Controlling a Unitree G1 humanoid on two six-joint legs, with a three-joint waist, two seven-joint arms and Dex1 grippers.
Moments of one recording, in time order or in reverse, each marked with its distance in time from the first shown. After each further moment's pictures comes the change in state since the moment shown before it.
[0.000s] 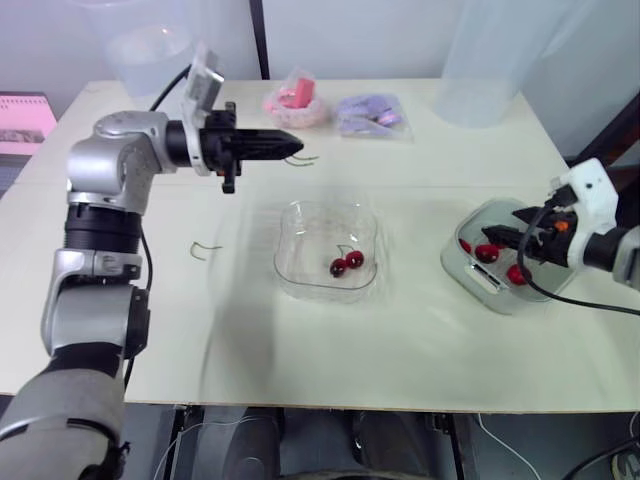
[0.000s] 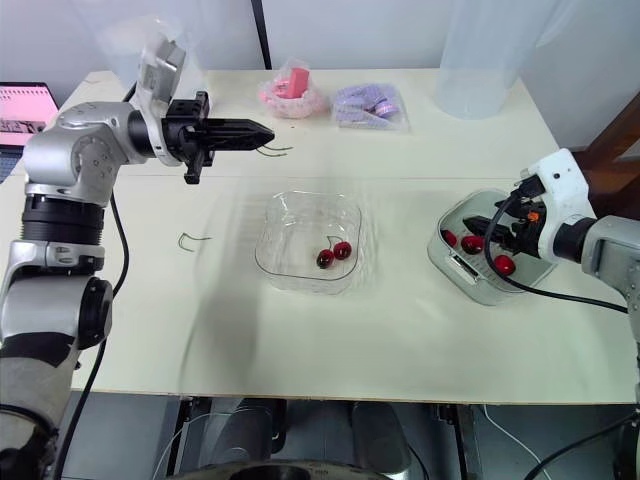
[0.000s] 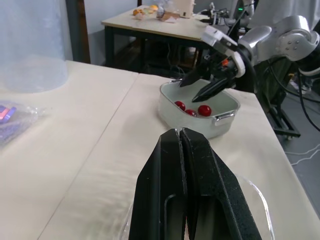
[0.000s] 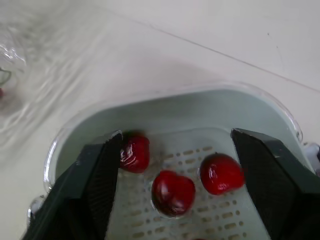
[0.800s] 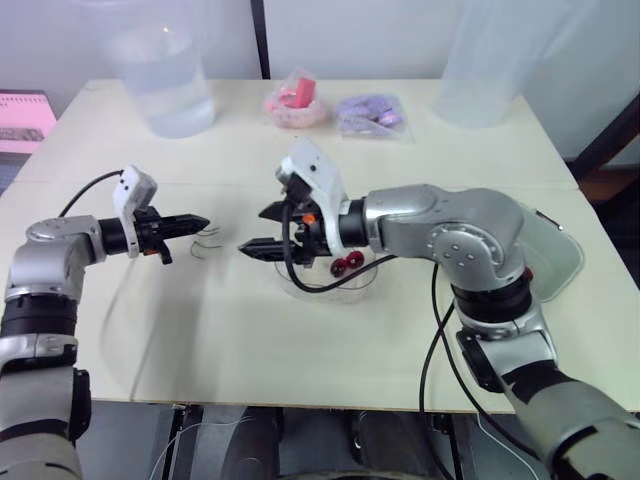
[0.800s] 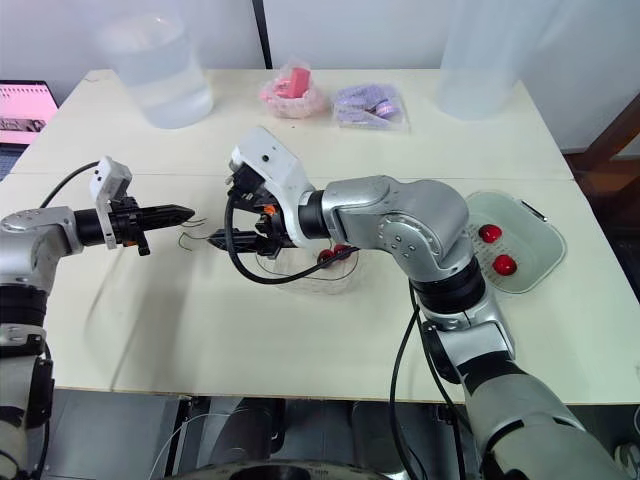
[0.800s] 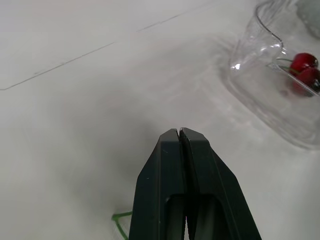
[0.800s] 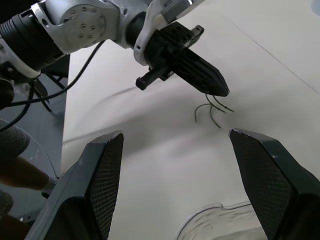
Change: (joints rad) left arm 0.463 0.196 0.117 0.041 0.105 -0.142 0.210; right arm -0.631 0.724 0.578 -0.100 0.156 0.277 -0.229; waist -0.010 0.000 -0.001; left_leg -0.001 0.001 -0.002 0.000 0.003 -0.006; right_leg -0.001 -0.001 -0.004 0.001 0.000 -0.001
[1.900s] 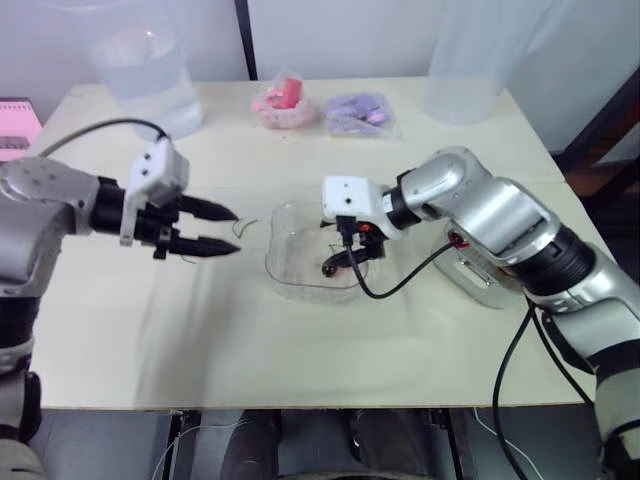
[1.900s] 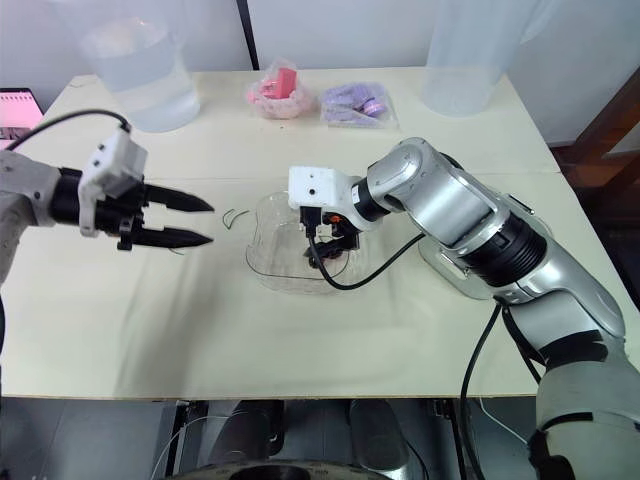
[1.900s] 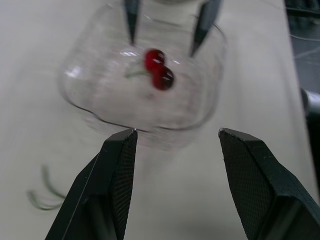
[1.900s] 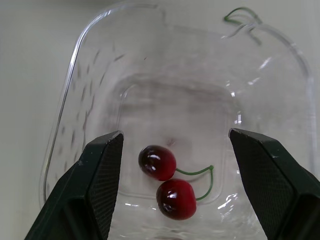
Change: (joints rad) left arm 0.024 0.245 -0.145 -0.669 -0.119 0.229 -0.233; right arm -0.170 -0.397 0.457 0.254 -0.542 -0.539 0.717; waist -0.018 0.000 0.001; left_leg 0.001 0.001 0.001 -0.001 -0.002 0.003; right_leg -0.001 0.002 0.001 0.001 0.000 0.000
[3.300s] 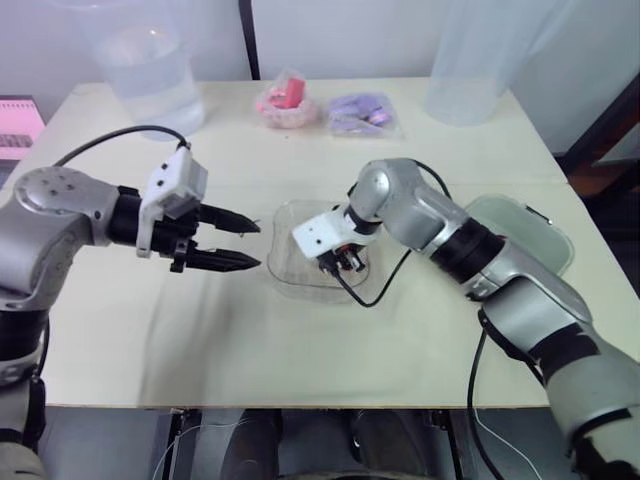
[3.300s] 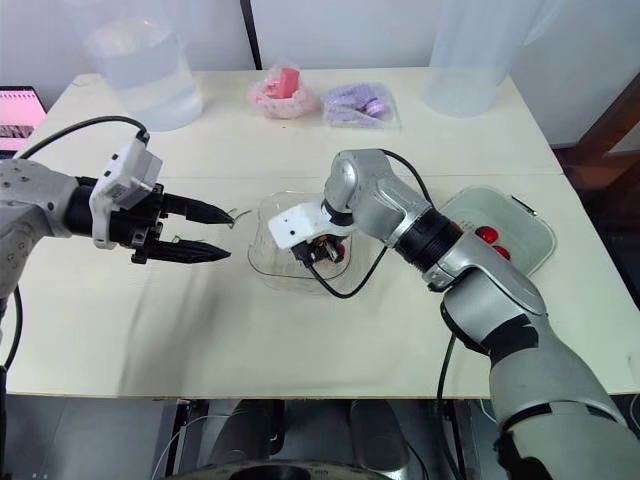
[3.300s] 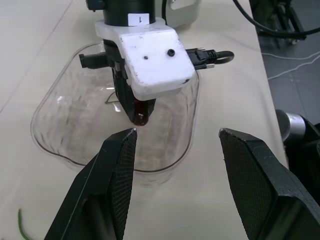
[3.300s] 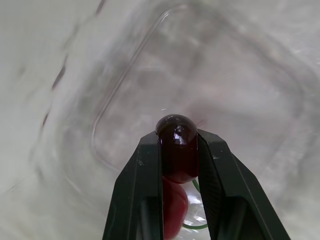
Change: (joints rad) left arm -0.010 -0.034 0.028 -0.075 -0.121 0.059 0.092; right arm -0.057 0.282 0.043 0.414 -0.475 -0.440 0.291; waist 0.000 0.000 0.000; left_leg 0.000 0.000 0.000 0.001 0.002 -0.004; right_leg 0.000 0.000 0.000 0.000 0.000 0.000
